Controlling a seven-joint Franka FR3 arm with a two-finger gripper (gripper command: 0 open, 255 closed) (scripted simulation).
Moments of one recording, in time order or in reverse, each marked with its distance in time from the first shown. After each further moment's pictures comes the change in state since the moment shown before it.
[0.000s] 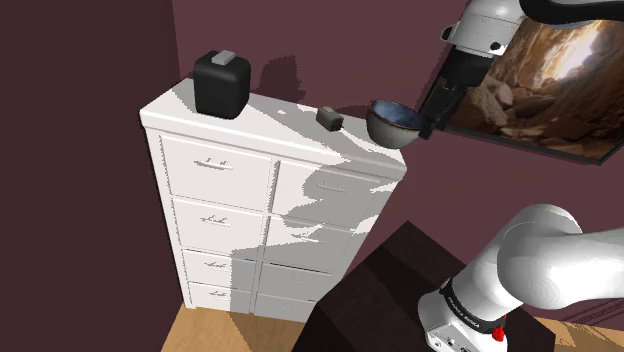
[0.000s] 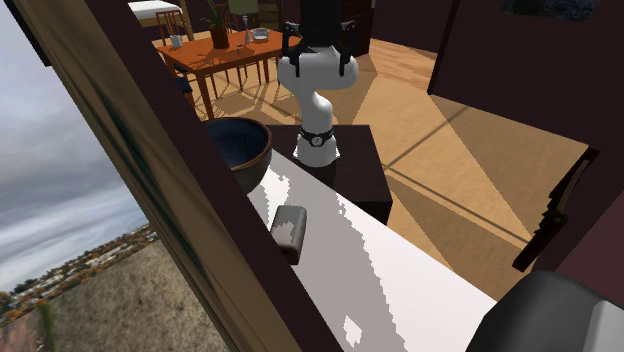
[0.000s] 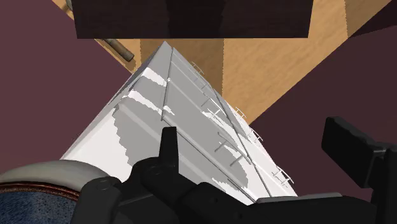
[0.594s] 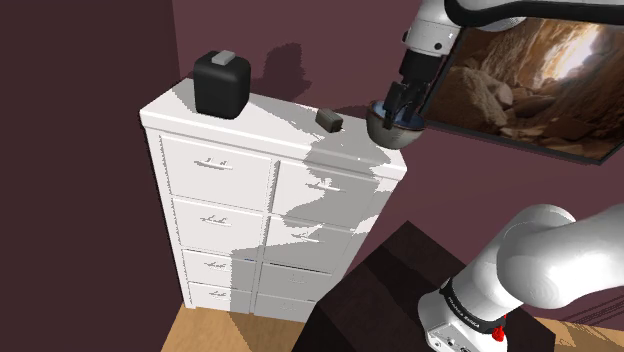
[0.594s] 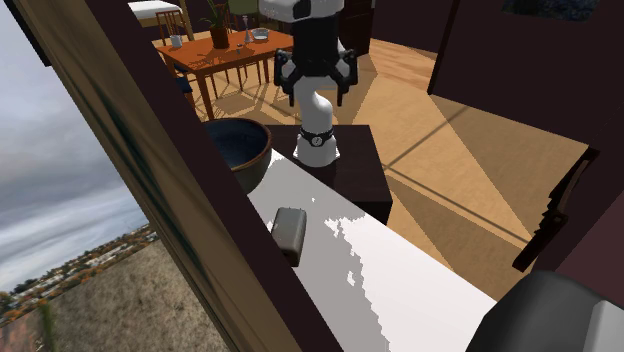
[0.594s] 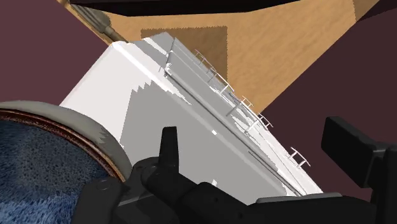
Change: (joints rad) arm -0.012 0.273 -0.010 0.111 -0.004 0.141 0.015
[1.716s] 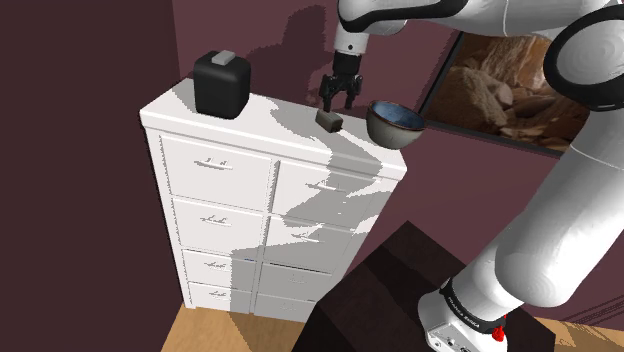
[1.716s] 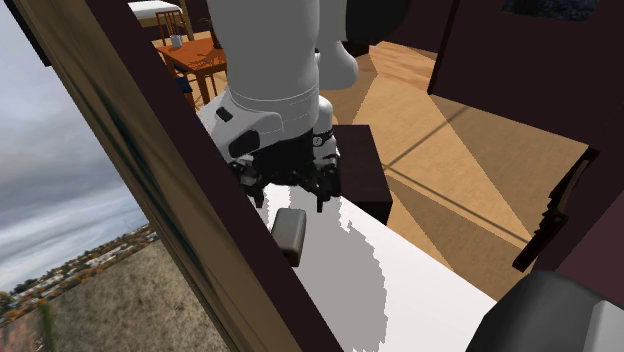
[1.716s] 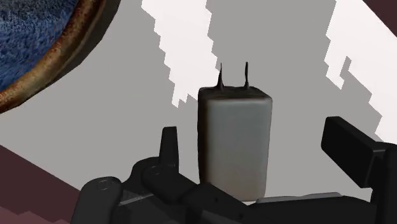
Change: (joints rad) arm -0.032 0.711 -0.037 0.578 0.015 0.084 0.017
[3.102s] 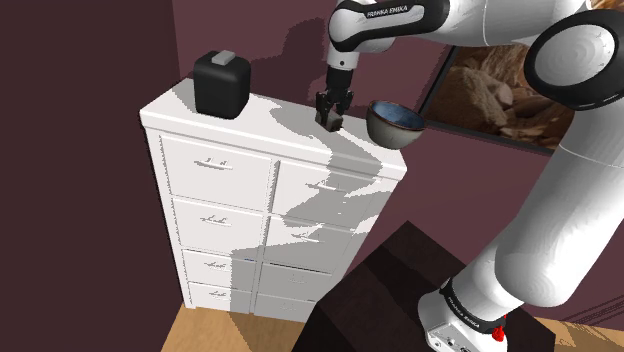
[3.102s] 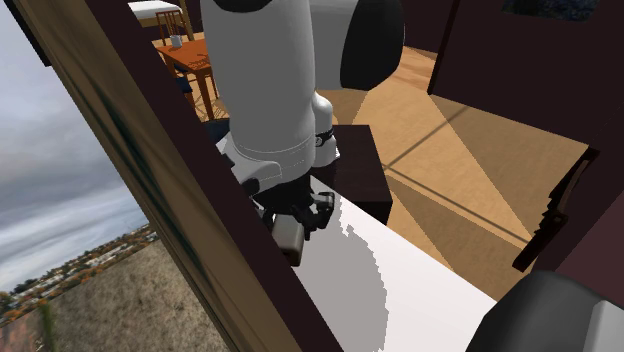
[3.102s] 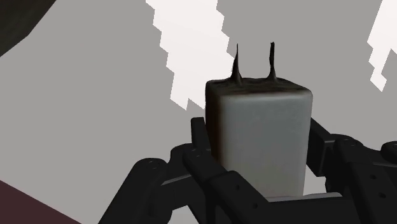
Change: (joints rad) arm -0.003 0.063 -0.002 -0.029 0.004 0.092 0.002
